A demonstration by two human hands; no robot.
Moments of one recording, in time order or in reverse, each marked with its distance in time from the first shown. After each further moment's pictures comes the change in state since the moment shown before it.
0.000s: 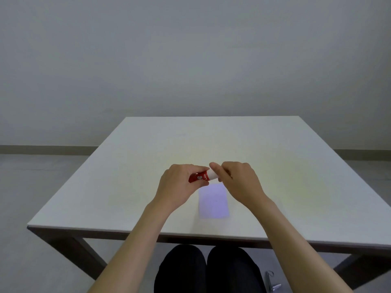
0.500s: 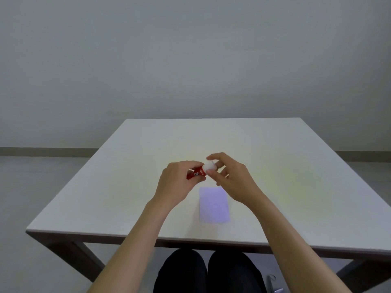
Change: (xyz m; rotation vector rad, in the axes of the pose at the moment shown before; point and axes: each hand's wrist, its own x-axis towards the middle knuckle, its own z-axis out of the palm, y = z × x) left_hand 0.016 -0.007 -0.001 -0.064 0.052 -0.014; right_hand 0.011 -0.001 0.002 0.337 -0.051 -0.060
